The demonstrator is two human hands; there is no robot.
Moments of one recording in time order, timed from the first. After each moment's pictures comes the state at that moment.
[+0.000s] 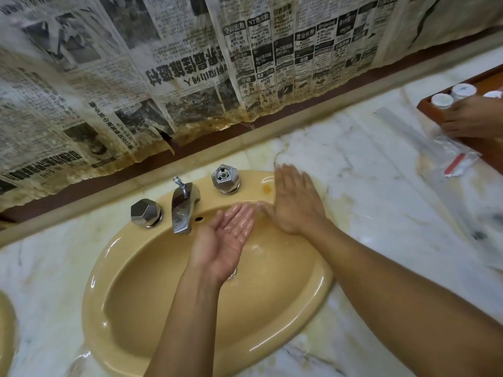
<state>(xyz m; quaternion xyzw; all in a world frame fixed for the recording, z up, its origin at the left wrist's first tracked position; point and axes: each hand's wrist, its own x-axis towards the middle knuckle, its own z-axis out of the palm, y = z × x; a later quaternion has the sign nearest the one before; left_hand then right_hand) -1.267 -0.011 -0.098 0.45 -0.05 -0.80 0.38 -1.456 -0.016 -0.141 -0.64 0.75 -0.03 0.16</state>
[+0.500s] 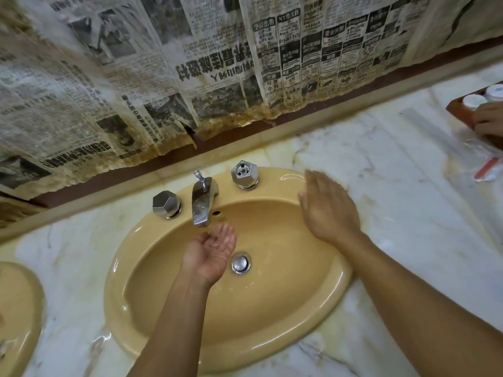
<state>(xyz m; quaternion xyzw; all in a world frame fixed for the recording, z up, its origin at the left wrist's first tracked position) -1.203 -0.012 -0.124 0.51 0.08 -0.74 0.43 -1.469 0.012 -0.146 -0.61 0.77 -0.11 0.14</state>
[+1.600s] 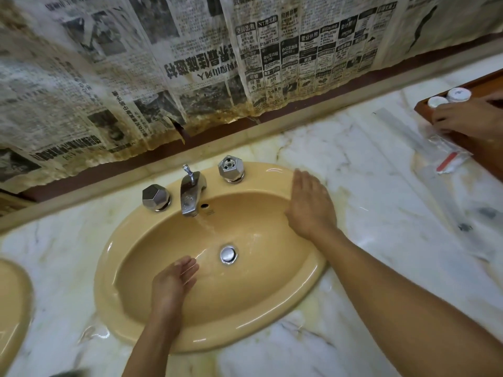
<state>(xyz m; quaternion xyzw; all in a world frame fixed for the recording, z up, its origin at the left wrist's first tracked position) -1.140 0.071 -0.151 0.72 -0.31 -0.52 0.35 -1.459 0.029 -0.151 -0.59 0.79 -0.08 0.13</state>
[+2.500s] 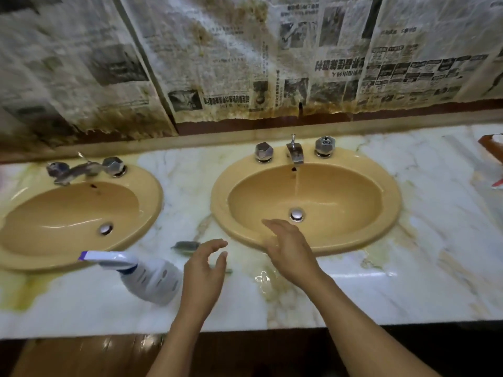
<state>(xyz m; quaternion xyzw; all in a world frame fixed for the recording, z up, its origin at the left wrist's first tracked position) -0.974 0.258 -0.077 0.68 -0.55 -0.31 0.37 -1.184 0.217 -0.074 -0.69 0.61 -0.23 0.31</state>
